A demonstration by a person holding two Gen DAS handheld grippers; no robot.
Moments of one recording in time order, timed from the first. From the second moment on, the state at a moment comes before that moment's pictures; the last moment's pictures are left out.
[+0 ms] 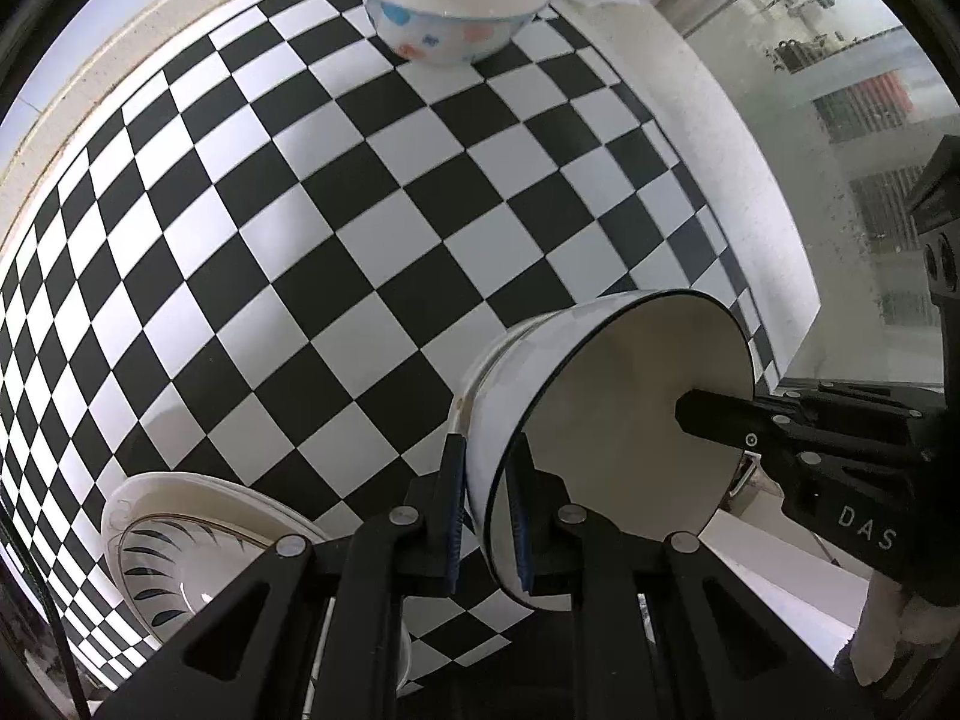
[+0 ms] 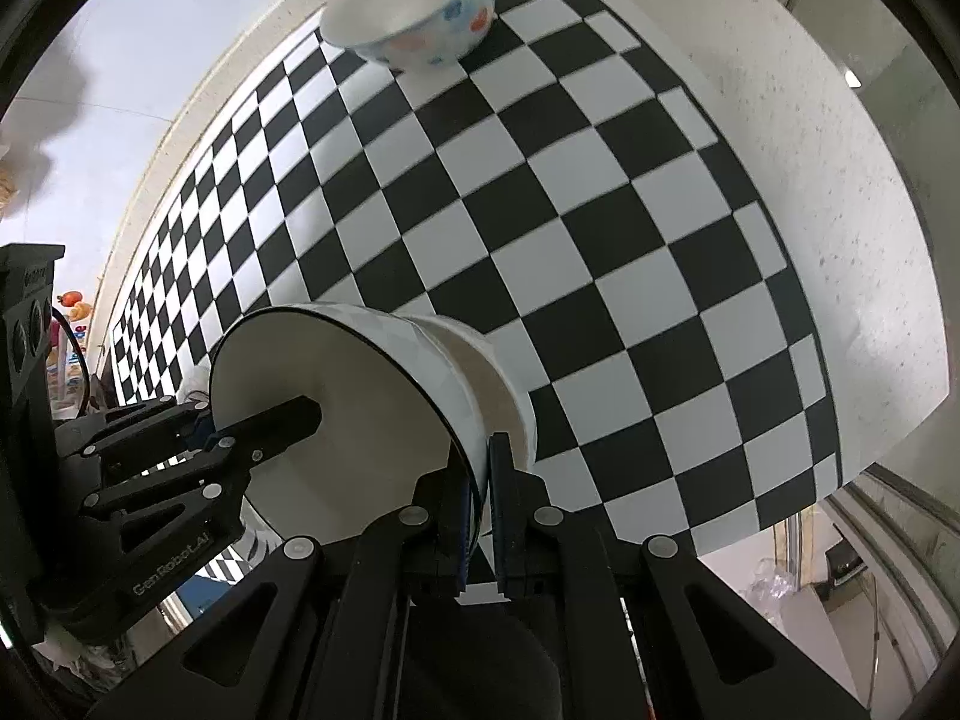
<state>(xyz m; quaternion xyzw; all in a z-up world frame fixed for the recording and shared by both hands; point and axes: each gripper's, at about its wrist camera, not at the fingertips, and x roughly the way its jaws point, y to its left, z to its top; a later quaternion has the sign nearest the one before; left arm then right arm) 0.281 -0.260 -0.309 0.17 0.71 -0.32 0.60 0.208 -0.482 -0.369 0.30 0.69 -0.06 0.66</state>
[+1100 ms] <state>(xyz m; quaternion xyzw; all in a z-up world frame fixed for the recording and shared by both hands) 0.278 -0.275 -0.326 0.24 0.71 -0.30 0.60 0.217 -0.469 -0.391 0.27 0.73 -0.06 0.62</state>
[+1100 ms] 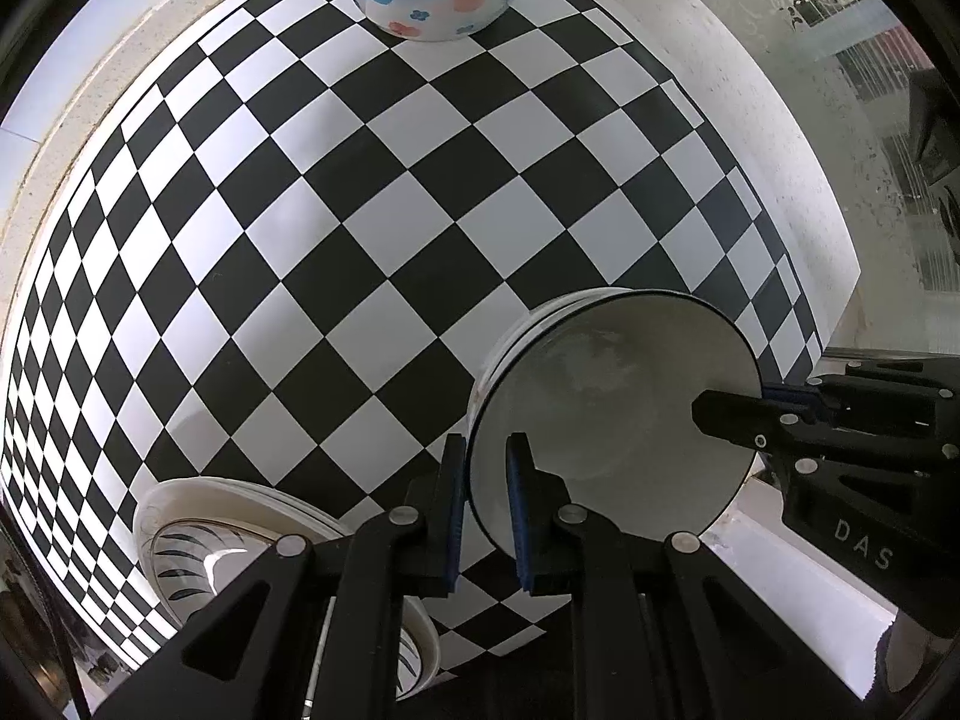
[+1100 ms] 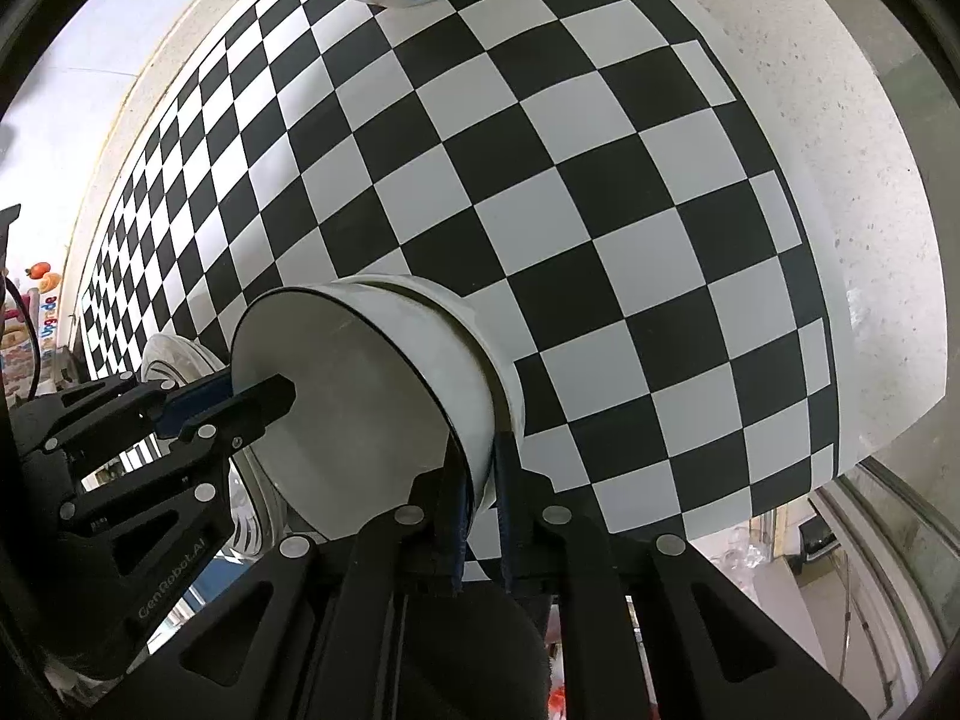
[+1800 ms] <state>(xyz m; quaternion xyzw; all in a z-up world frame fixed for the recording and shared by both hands) 0.276 -0.273 -0.319 0.24 0.70 -0.30 0.61 0.210 -0.473 -0.387 0.27 0.74 -0.05 0.62</state>
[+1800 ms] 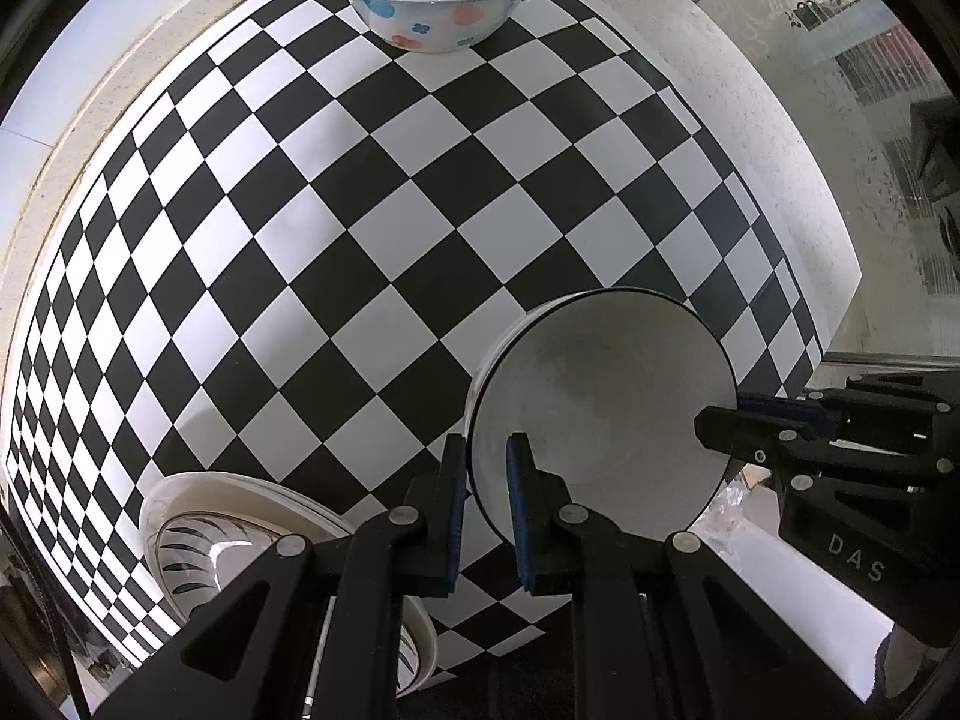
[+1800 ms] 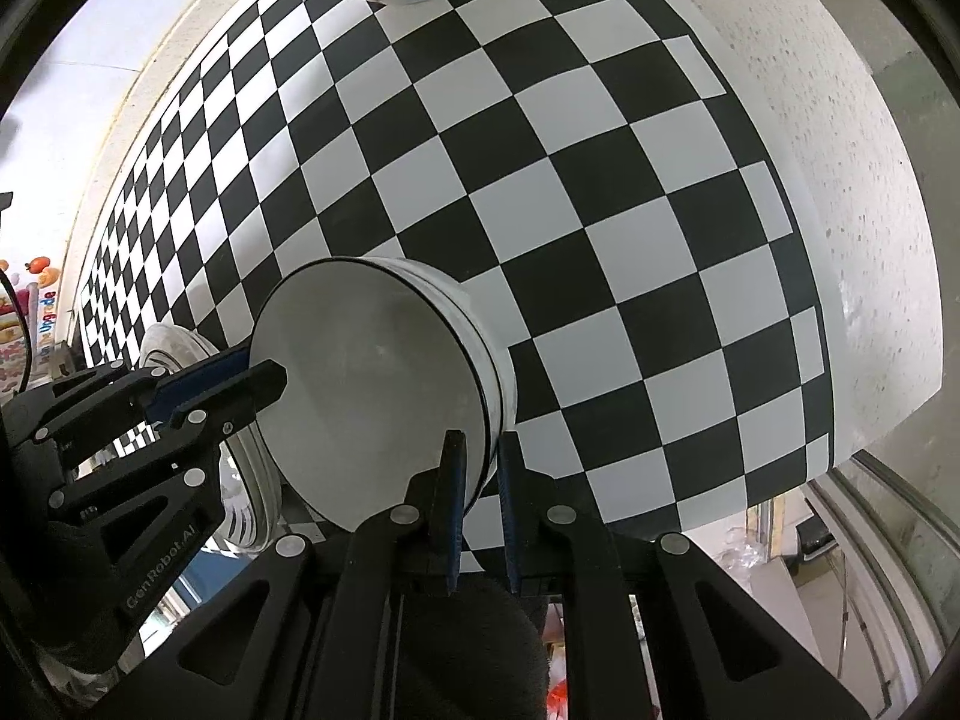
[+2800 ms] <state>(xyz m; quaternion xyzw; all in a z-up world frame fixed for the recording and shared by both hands) 0.481 -0.338 -0.307 0.13 0.69 -0.26 0.66 0.365 -0.586 -0.344 0.33 0.63 -0.08 0.70</state>
